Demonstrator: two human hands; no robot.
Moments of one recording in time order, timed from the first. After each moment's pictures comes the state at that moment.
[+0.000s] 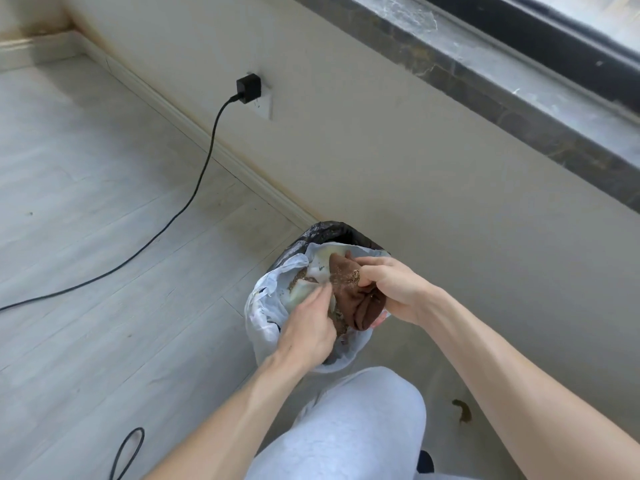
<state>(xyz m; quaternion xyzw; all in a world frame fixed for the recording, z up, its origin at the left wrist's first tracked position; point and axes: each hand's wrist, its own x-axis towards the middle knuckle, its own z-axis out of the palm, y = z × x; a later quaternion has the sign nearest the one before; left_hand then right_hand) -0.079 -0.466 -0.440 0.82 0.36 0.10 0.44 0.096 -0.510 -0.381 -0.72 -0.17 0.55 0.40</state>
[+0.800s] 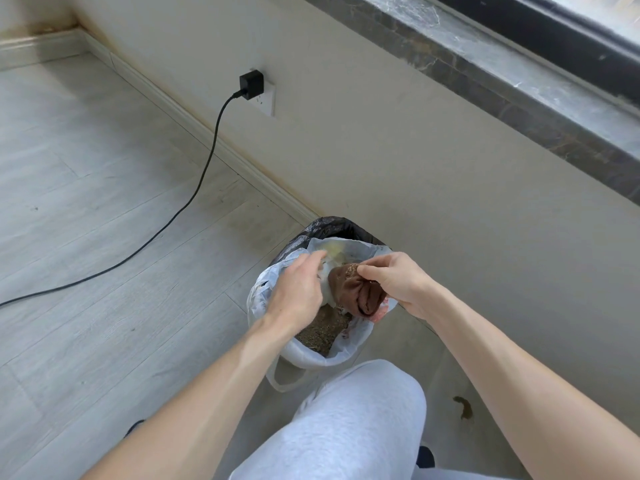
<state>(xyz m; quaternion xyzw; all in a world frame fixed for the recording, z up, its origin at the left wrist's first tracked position) -0.072 -0.426 -0.434 0.83 0.37 0.14 0.41 0.098 -0.516 -0.379 -0.83 -0.24 0.40 0.29</state>
